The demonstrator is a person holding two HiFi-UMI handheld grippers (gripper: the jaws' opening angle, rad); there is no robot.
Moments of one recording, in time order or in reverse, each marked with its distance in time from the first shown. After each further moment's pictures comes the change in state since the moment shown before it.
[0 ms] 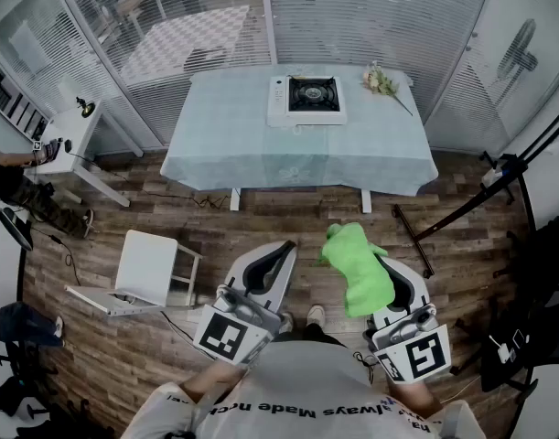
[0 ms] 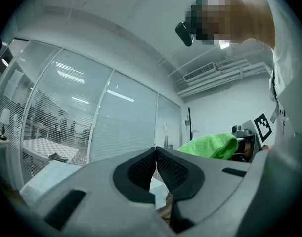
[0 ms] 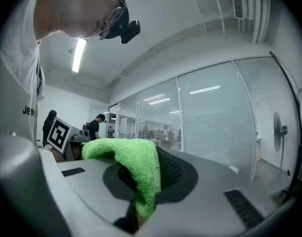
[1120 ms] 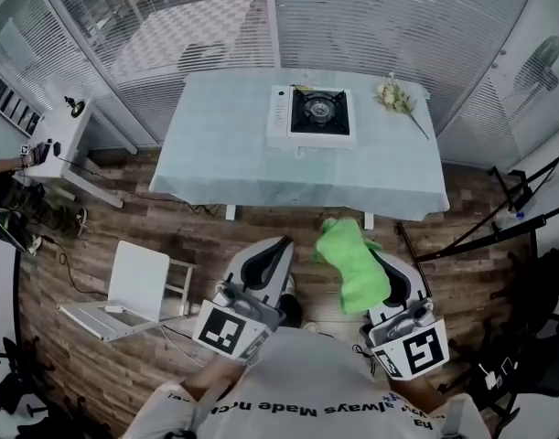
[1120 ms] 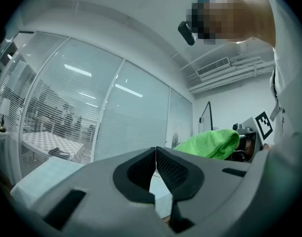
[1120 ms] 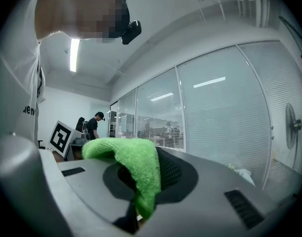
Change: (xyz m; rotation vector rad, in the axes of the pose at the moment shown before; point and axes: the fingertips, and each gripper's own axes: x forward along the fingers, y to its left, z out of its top) left arm 0.134 0.126 -0.036 -0.049 0.031 0.070; right arm 0.159 -0.103 -0.022 0.009 0.032 0.073
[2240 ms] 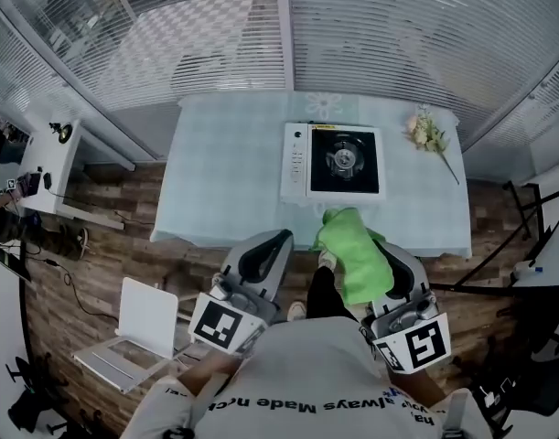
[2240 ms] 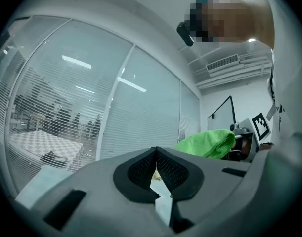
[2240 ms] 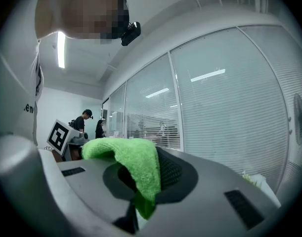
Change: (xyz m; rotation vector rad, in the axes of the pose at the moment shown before) left arm 0.167 0.222 -0.004 -0.004 0.037 -0.024; right arm 0.255 -0.117 -0.020 0.029 0.019 -0.021
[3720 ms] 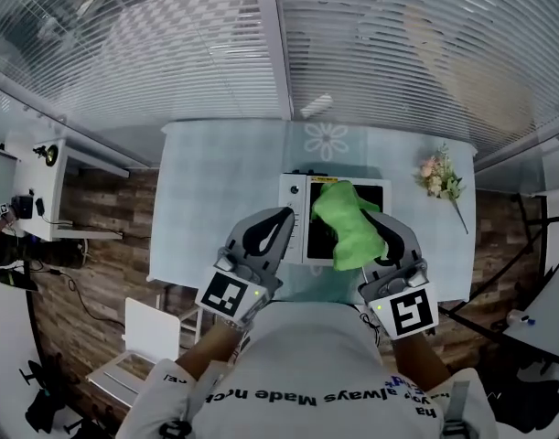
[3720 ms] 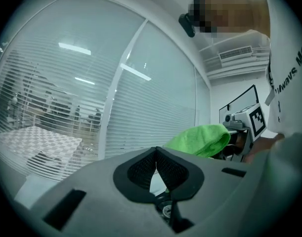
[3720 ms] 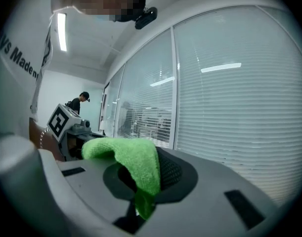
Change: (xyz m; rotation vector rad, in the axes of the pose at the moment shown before) left arm 0.214 0.171 -0.035 -0.022 0.121 0.003; right arm 0.236 -0.164 -0.018 -0.199 0.049 0.082
